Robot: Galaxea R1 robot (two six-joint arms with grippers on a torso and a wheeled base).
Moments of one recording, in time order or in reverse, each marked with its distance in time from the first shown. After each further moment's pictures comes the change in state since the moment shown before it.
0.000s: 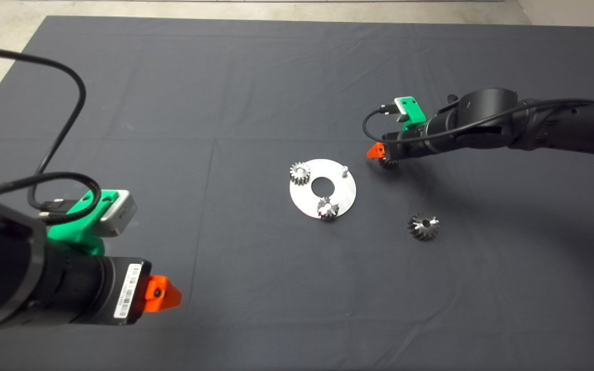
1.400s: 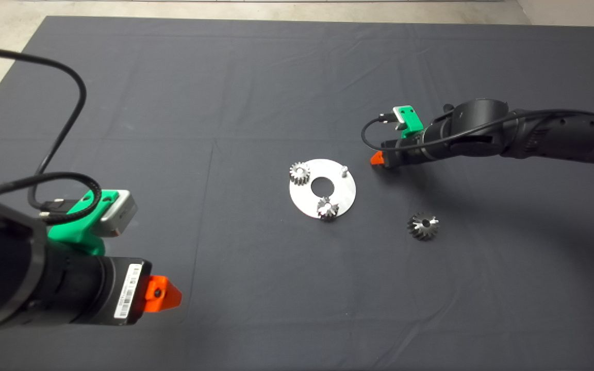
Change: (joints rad) left arm 0.000 0.000 0.000 0.000 0.000 0.000; right arm -0.013 0.008 -0.030 -0.020 0.000 0.000
